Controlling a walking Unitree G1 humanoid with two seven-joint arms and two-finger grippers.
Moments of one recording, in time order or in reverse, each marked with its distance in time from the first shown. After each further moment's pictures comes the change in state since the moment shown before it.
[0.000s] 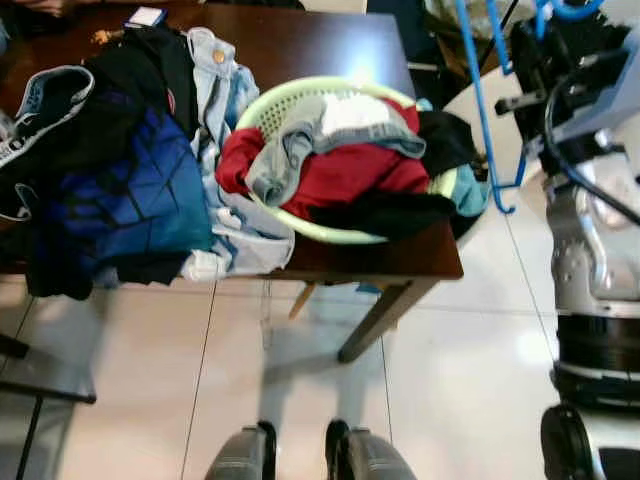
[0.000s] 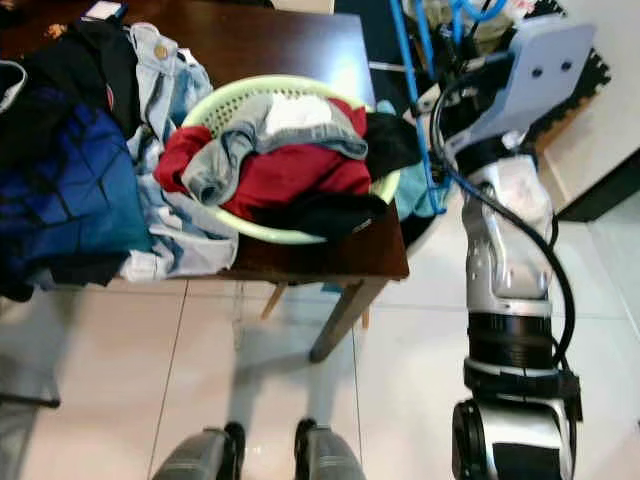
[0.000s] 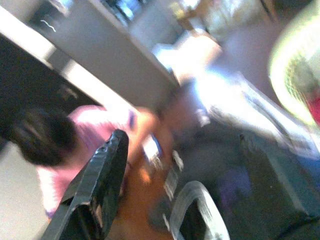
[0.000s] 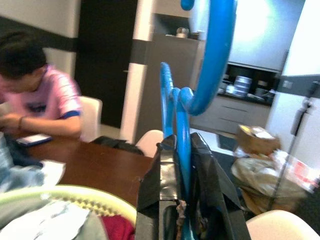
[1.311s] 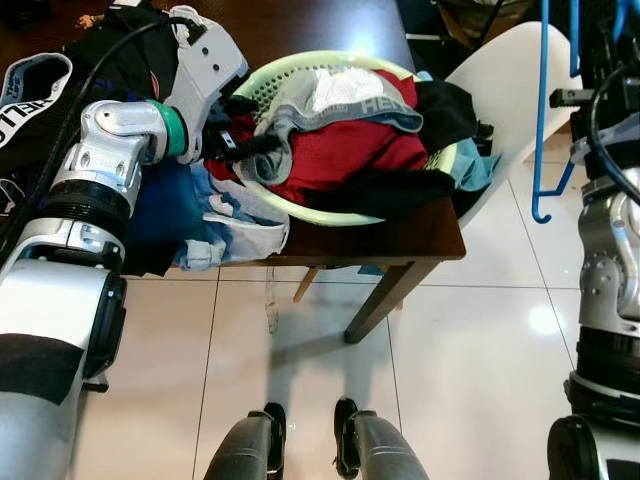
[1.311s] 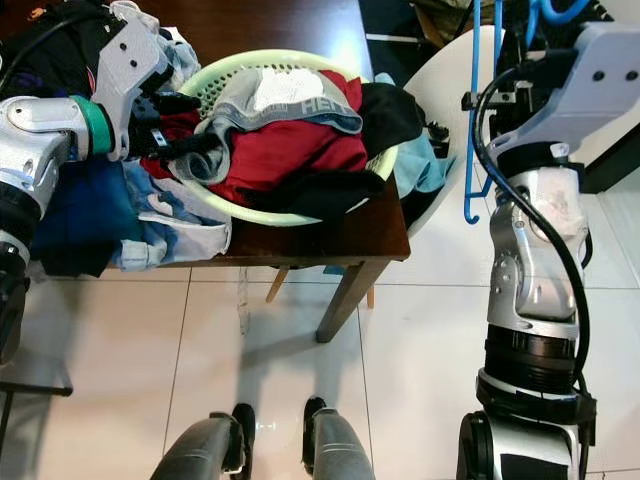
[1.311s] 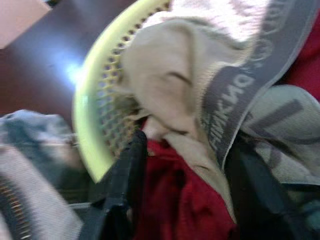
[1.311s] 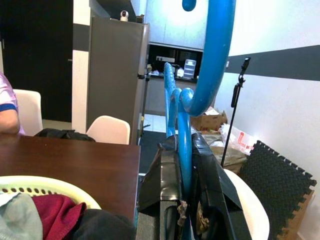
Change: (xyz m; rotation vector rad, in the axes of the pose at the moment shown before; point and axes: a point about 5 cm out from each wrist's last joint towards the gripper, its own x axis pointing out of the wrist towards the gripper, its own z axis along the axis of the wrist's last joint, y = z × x) left arm 0.130 -0.152 -0.048 -0.424 0.104 -0.450; right arm -0.017 -0.024 0.015 -0.070 0.005 -0.192
